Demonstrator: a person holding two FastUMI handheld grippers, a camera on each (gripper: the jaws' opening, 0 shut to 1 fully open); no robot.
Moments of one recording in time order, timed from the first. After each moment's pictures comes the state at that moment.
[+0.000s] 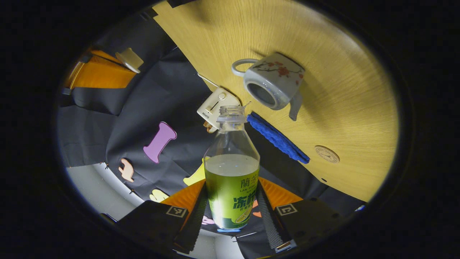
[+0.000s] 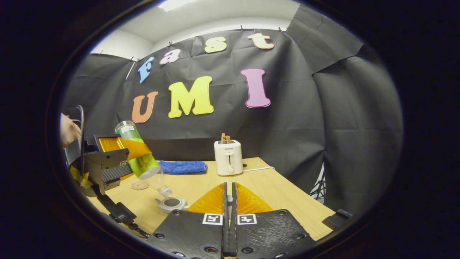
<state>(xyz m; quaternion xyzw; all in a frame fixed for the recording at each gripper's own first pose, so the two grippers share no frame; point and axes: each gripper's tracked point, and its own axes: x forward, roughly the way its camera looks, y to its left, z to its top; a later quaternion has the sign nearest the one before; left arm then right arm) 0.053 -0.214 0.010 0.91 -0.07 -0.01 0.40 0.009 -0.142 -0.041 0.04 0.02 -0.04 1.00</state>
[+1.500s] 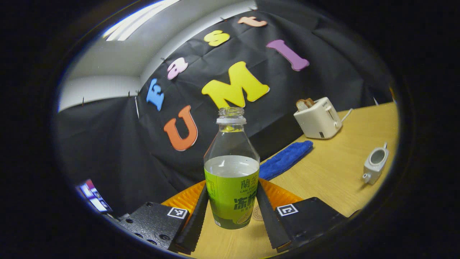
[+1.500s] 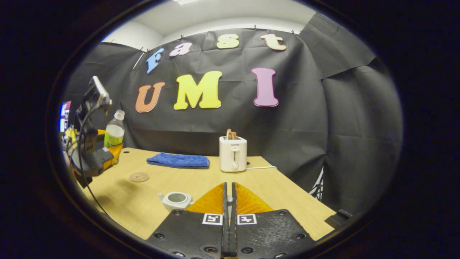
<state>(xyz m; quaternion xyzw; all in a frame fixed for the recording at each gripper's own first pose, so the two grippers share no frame) 0.102 -0.049 -0.011 0.15 -0.01 0.04 0.99 0.014 -0.106 -0.059 0.00 0.04 -0.03 1.00</state>
